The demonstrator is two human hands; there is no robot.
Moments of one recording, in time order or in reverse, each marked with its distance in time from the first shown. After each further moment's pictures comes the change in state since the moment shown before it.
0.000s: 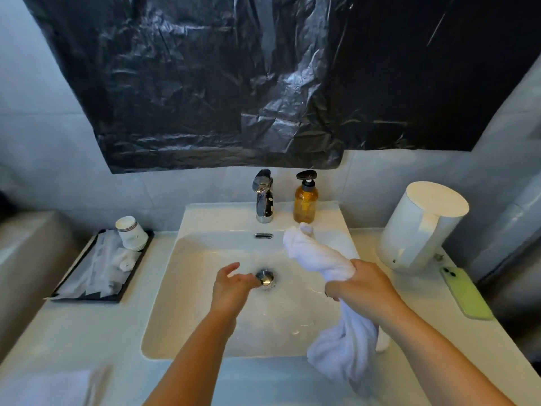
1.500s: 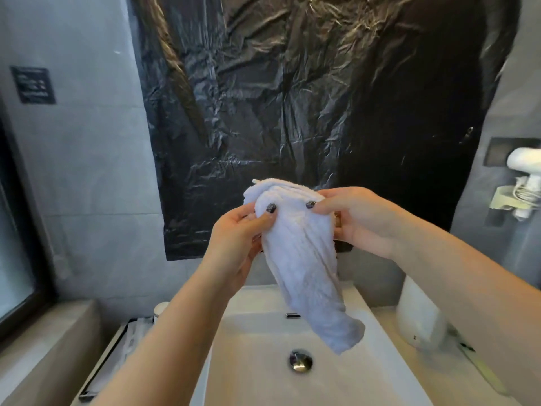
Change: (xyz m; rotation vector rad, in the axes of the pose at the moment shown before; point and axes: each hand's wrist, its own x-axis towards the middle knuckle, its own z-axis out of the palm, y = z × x) left_hand -0.148 0.211 -0.123 -0.199 -0.440 0.790; right_hand -0.122 -0.235 -0.048 0.645 -0.137 -0.502
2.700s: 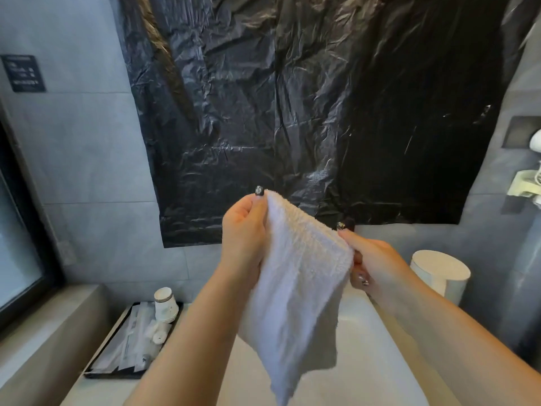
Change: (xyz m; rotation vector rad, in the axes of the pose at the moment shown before) left_hand 0.008 -0.024 0.060 0.133 0.318 0.073; right_hand -0.013 0.096 -0.051 0.029 0.254 0.173
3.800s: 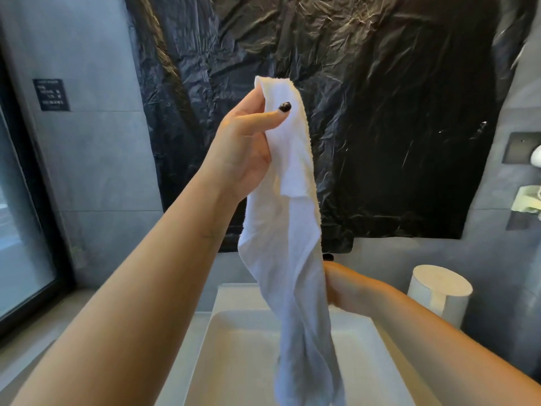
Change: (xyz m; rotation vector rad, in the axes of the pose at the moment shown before) left_hand 0.044 0.106 0.023 -0.324 -0.631 0.276; right_hand 0.024 0.009 0.004 -0.239 -0.552 0.054
